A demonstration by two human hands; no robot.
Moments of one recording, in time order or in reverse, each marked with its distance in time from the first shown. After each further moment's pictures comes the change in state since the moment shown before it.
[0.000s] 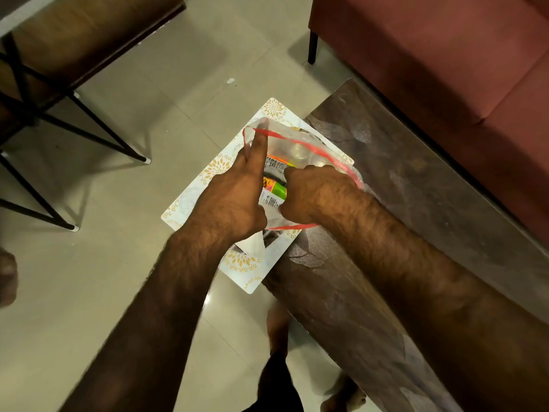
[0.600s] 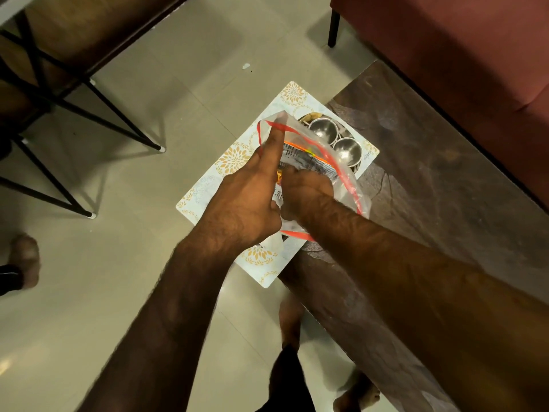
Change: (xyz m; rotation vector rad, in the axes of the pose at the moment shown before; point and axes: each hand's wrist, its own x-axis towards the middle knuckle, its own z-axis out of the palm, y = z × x) left_hand -0.013 -0.015 0.007 -0.192 0.024 0.039; right_hand 0.114 -0.015 0.091 0.012 0.063 0.077
